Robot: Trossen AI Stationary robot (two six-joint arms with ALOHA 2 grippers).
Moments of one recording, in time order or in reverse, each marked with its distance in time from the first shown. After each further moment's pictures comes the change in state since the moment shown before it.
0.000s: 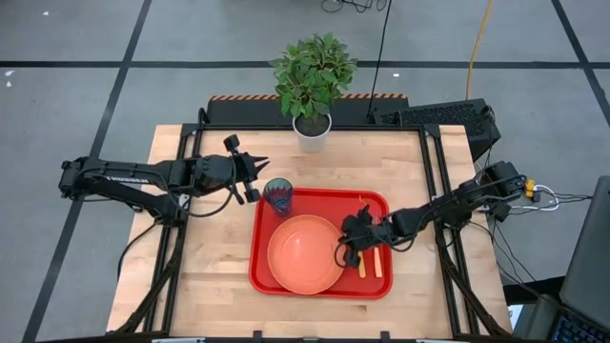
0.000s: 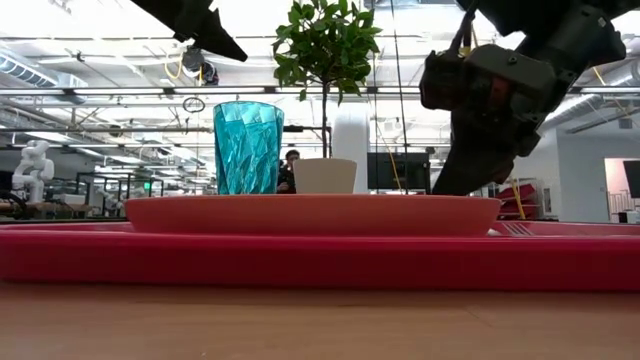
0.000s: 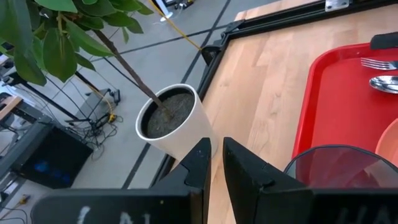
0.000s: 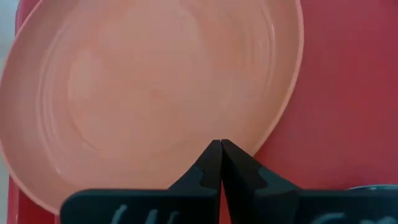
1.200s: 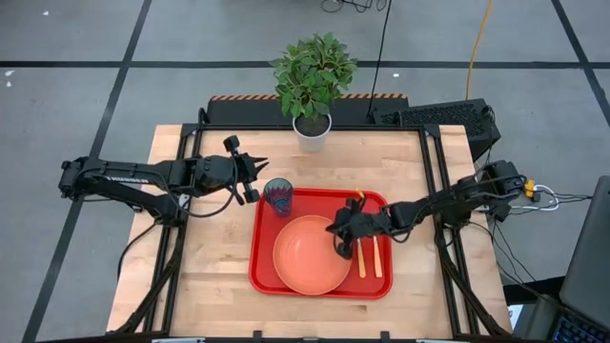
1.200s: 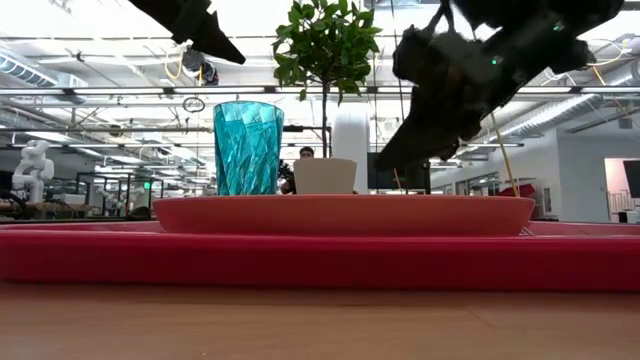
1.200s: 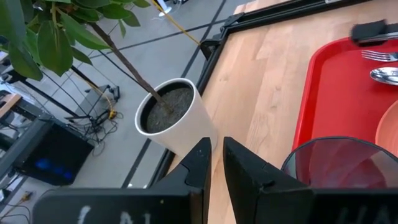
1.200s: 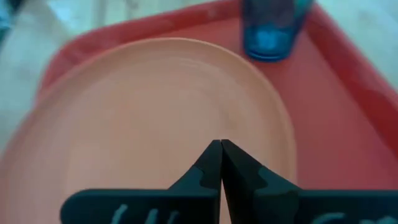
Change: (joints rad) left arm 0.000 0.000 0.000 -0.025 0.000 -0.003; right arm -0.086 0.000 0.000 0.218 0.023 -0.293
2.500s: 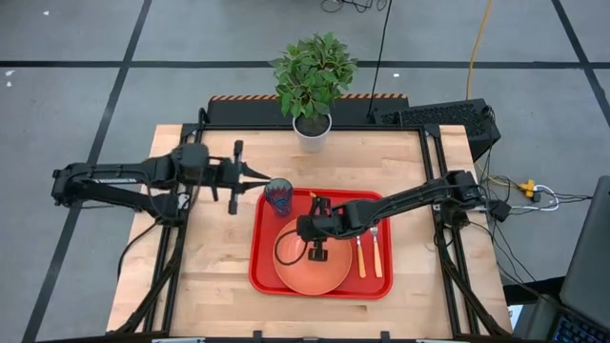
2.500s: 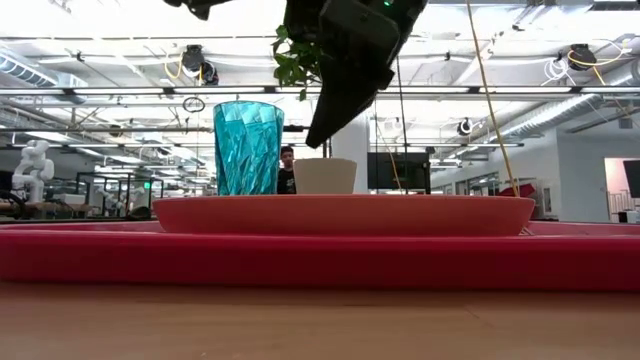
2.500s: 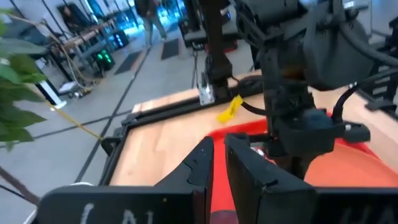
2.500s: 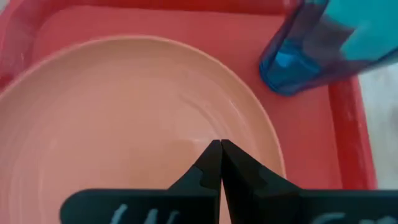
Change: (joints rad) left arm 0.079 -0.140 -0.055 0.187 0.648 0.067; right arm -0.024 0.353 0.767 -0.789 -0.027 -0.206
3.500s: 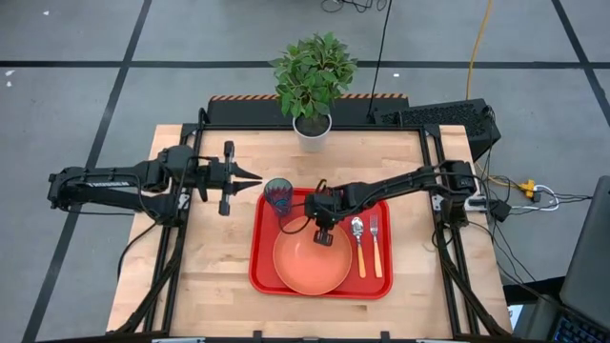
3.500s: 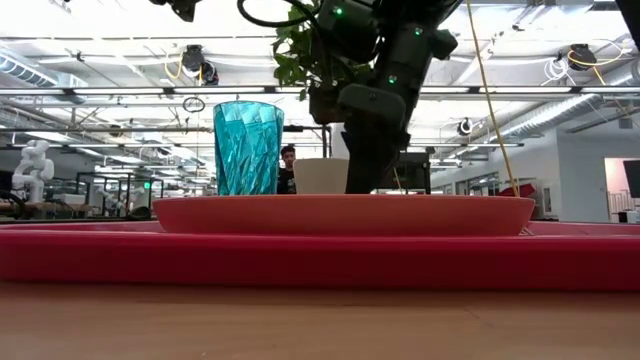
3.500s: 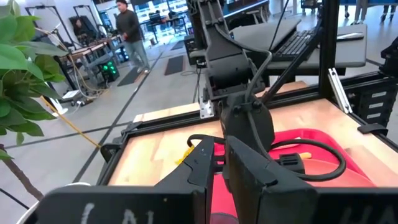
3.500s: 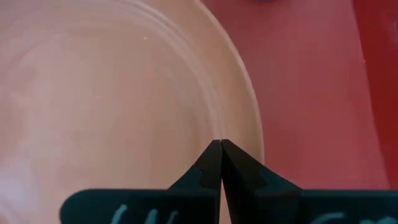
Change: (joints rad) left arm -0.004 -0.115 -0.091 0.064 -0.001 -0.072; right arm -0.161 0.002 -0.173 0.052 -0.209 0.075
